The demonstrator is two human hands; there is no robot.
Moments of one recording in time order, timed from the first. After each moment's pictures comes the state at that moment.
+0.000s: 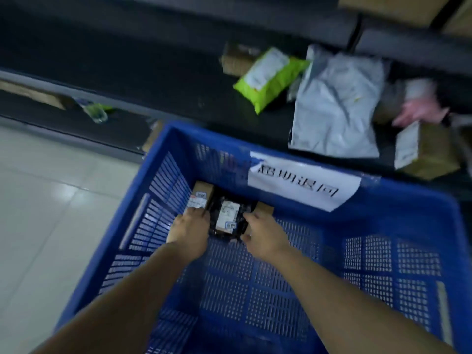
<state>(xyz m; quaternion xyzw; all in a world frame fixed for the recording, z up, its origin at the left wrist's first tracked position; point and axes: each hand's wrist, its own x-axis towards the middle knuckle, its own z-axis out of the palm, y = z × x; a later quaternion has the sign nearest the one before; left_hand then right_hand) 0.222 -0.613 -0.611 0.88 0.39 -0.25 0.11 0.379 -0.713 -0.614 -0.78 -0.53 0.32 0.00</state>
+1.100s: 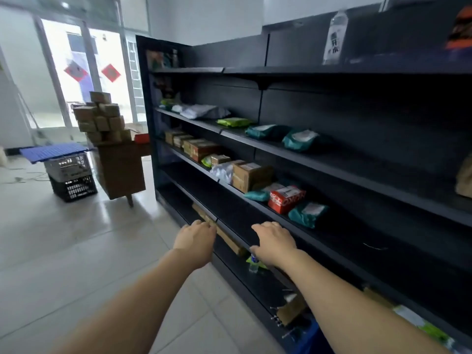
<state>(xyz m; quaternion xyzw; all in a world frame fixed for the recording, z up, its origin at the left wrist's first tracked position) -0.157 -0.531 -0.138 0.76 0.64 0.03 -0.09 0.039 -0.518 -0.121 -0.60 -0.80 0.03 0.02</state>
